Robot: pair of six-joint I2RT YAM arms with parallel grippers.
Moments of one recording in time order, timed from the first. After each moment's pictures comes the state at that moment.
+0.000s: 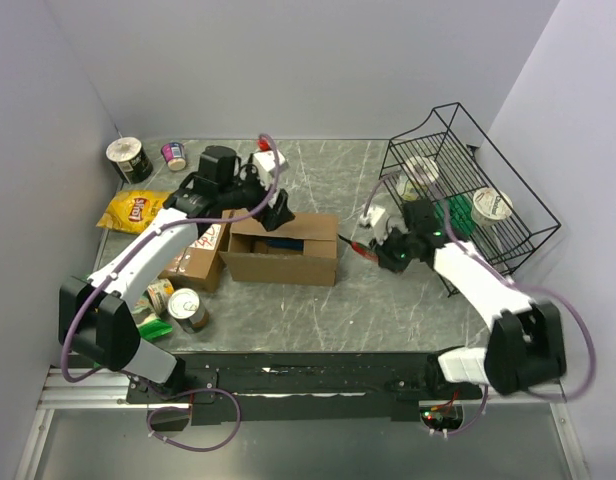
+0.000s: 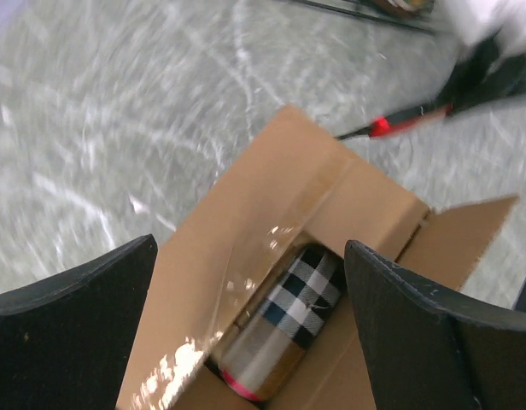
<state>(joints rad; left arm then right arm) -0.42 1.47 1.28 -0.30 0.54 0.20 0.26 1.36 0.84 -0.55 -0.31 -0.59</state>
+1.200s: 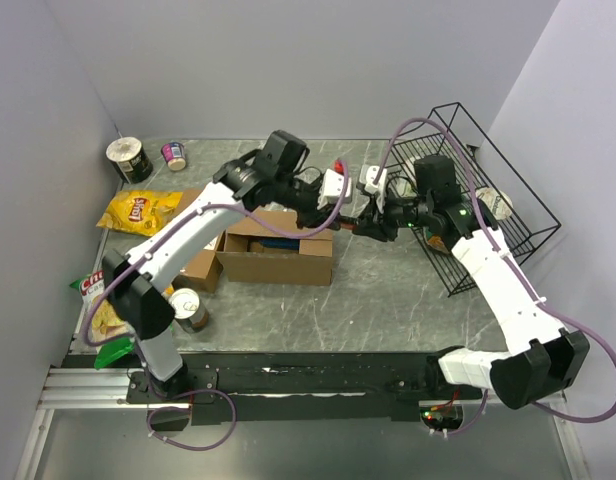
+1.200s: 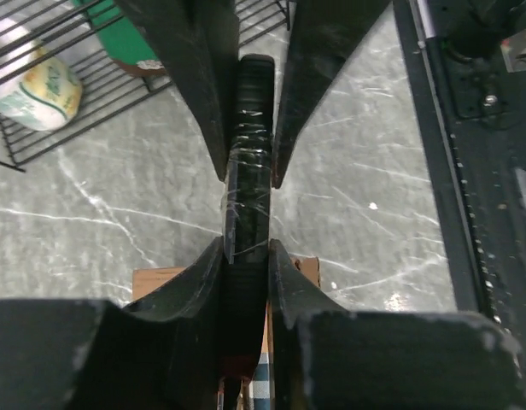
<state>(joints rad) -0.72 1.72 1.79 -0.76 0.76 0.69 0.32 1.24 1.30 -0.76 -0.79 -0.67</state>
